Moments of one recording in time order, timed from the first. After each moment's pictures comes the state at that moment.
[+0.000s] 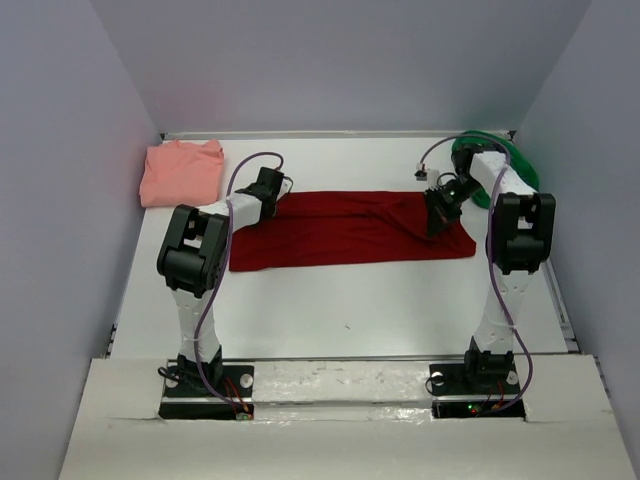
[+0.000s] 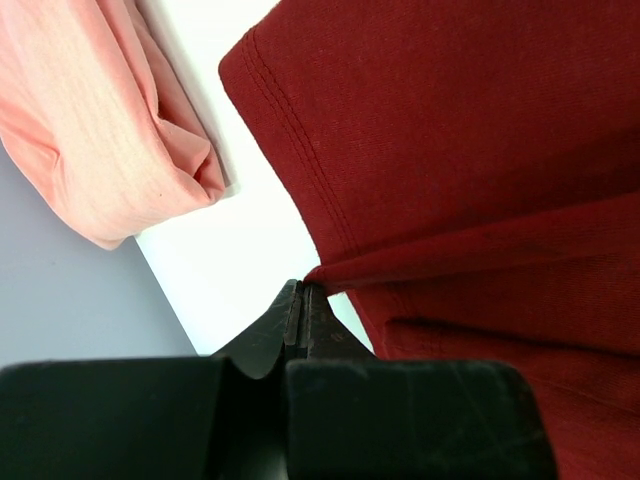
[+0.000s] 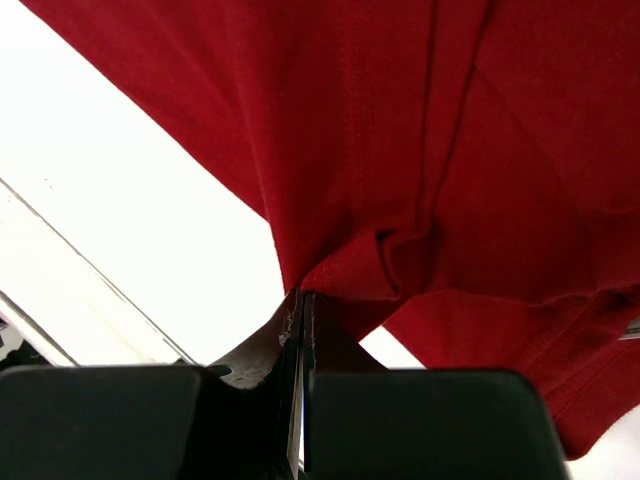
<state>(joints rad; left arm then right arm) -0.33 1.98 1.26 -0.29 -0.62 0.47 -0.02 2.14 1.79 -1.31 -0.56 -0.59</state>
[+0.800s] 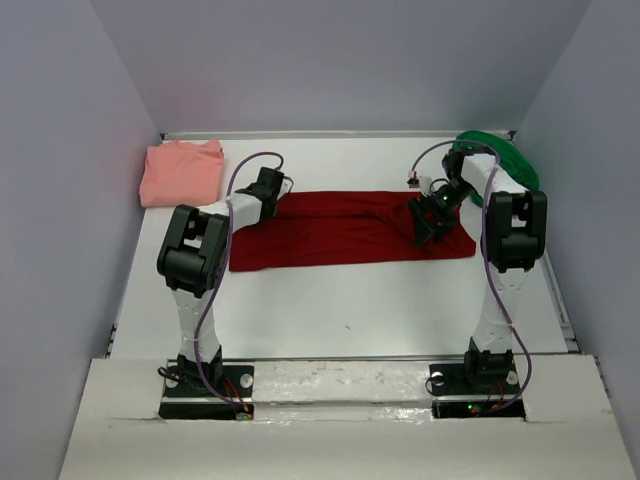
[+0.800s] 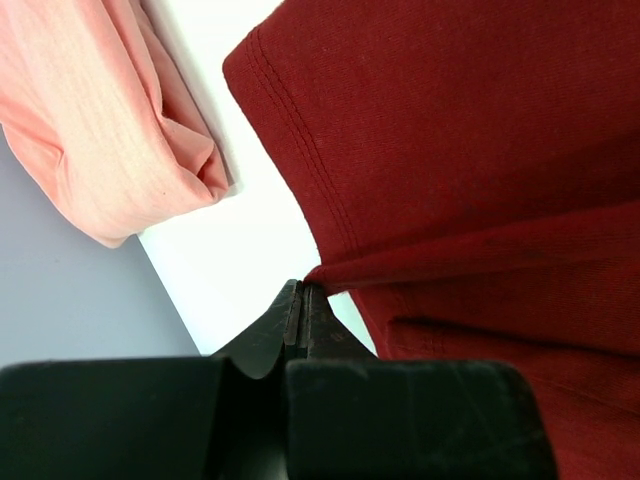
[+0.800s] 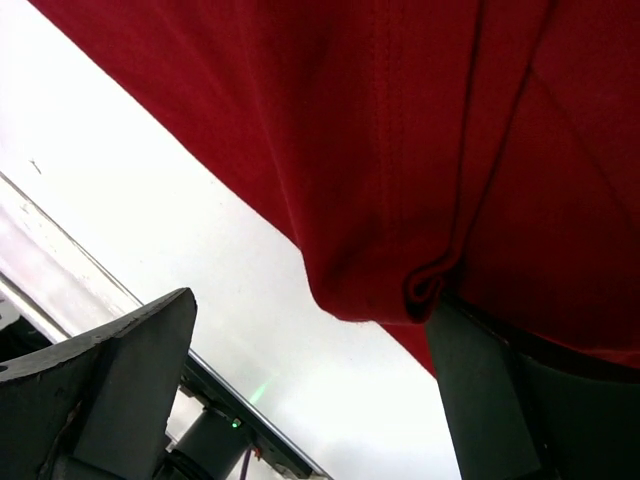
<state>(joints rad) -0.33 1.98 1.26 -0.29 -0.63 0.47 0.02 2.17 1.76 -1.32 -0.52 -0.60</state>
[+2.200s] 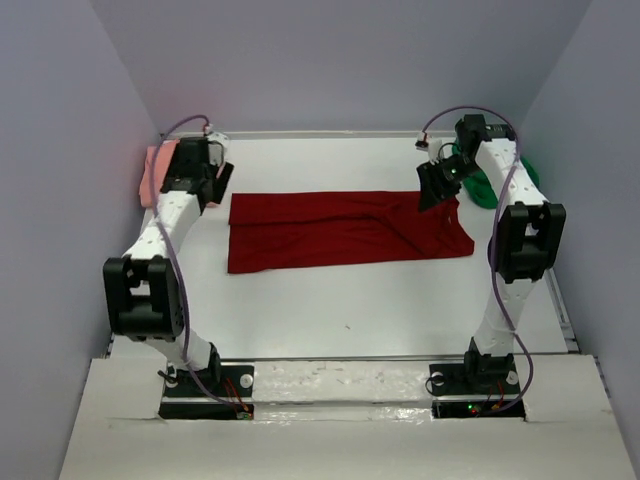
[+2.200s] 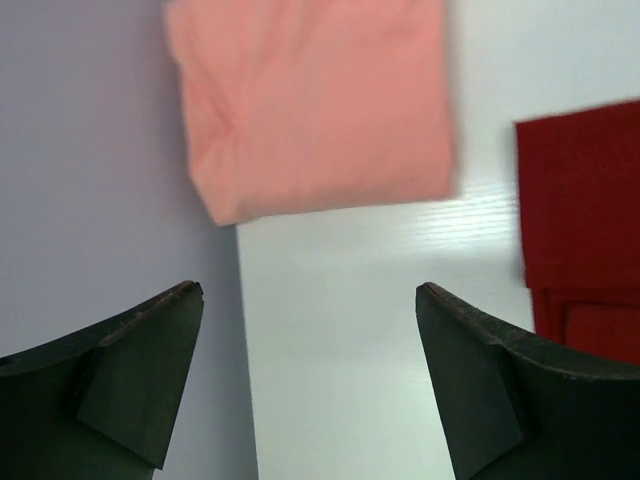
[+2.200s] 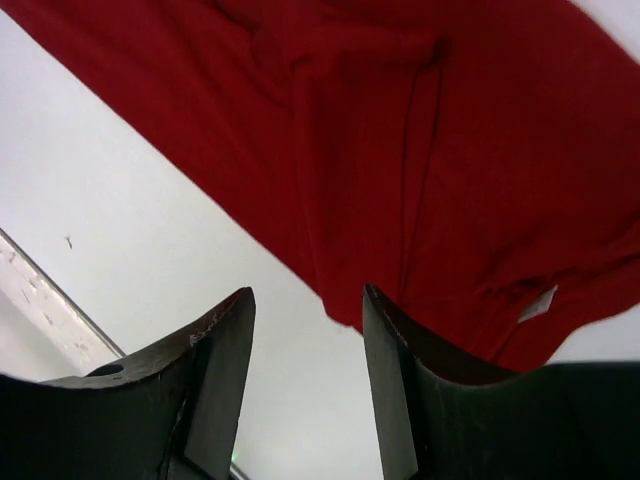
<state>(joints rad) -0.10 1.63 1.24 -0.32 -0.33 0.43 0.02 2.02 1.89 -1.26 -0.55 -0.54</state>
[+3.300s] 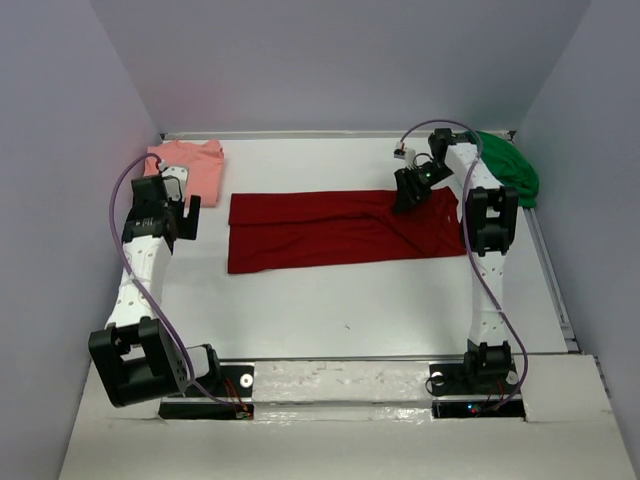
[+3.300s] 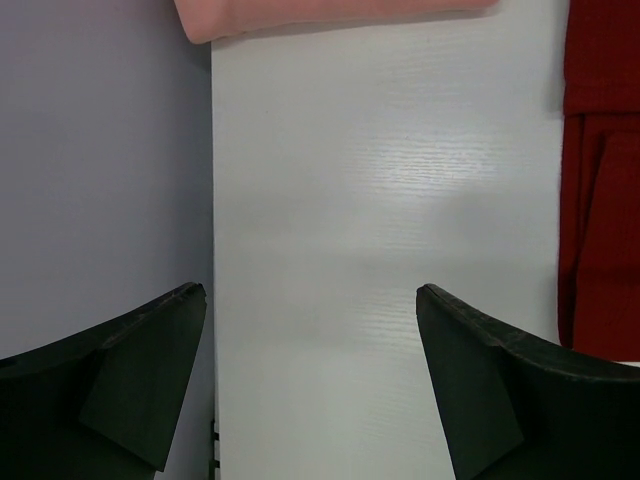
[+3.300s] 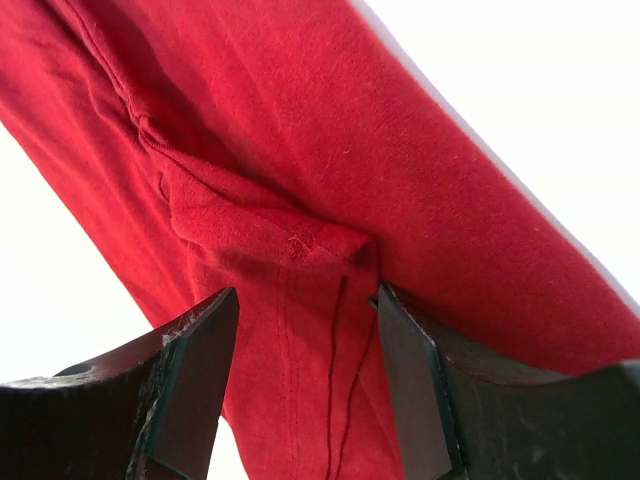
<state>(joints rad) 0.19 1.23 0.97 -0.47 -0.11 0.34 0.05 2.52 2.26 -1.25 -0.74 -0.55</state>
